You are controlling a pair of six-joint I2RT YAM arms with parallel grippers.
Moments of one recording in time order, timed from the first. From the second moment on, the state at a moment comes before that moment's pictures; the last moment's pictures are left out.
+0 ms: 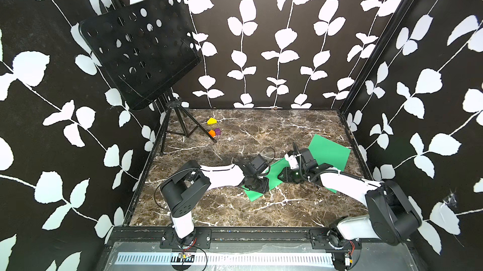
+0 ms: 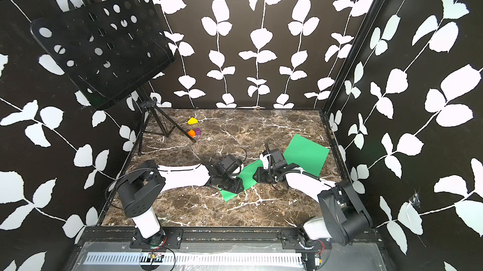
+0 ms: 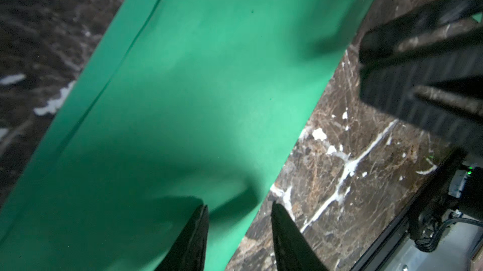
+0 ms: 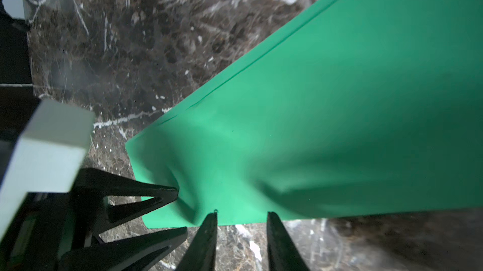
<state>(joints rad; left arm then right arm) -0.97 1.76 0.98 -0.34 0.25 -0.56 0.51 1.41 0.65 -0.27 -0.38 0.51</state>
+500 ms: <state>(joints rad) -0.97 1.76 0.98 -0.34 0.24 -0.55 0.55 1.51 0.65 -0.25 -0.38 0.53</state>
